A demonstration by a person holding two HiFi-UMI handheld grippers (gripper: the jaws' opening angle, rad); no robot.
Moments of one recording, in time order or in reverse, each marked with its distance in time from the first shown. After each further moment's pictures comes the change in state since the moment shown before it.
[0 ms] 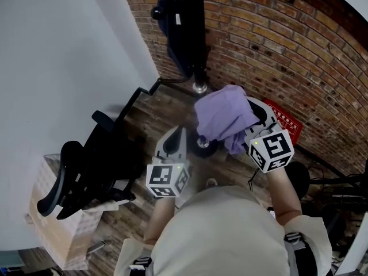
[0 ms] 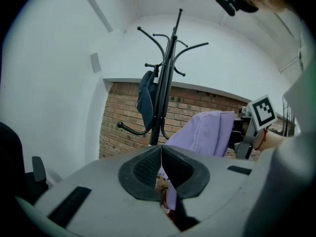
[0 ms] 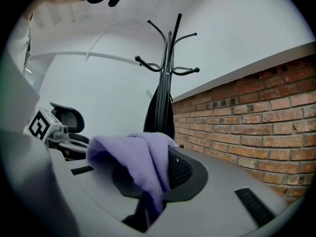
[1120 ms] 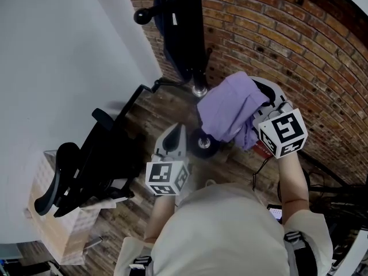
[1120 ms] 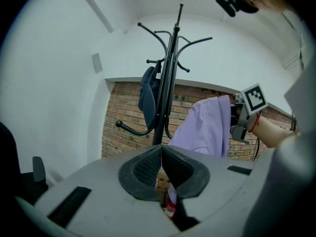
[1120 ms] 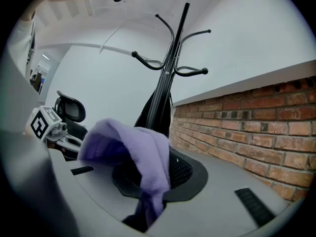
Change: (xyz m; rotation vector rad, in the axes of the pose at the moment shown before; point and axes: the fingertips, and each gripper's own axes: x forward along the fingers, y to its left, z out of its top) left arm 0.033 0.004 -0.002 0.003 -0.009 0.050; right arm 0.039 -0.045 0.033 -0.171 0.006 0.097
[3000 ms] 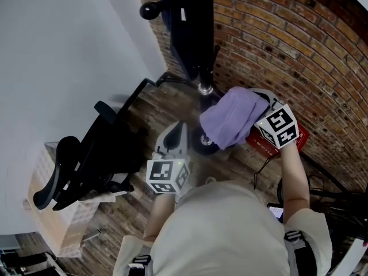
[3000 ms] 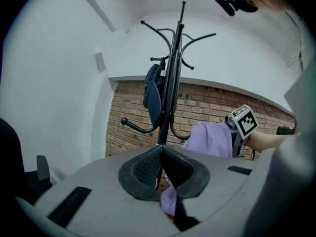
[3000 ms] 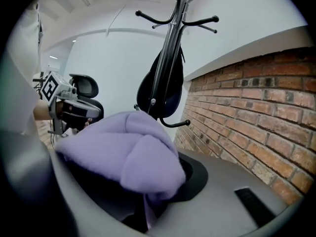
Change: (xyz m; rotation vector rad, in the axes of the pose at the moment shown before) left arm -0.001 0.013 -0.008 -0.005 0.017 0.037; right arm 0.030 0.016 -0.111 -0.036 0.243 0.198
